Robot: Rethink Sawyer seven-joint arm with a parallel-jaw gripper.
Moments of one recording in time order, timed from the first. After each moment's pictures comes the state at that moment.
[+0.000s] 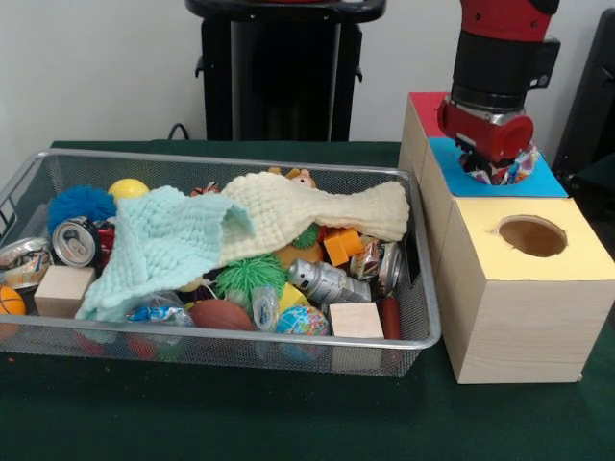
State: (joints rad) arm 0.21 -0.57 -0.17 1.87 0.50 0.15 2.53
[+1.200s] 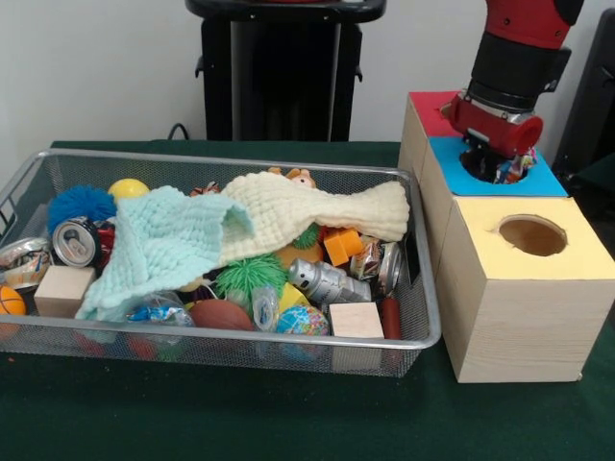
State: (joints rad) arm 0.41 -0.49 -0.33 1.83 0.51 0.21 2.53
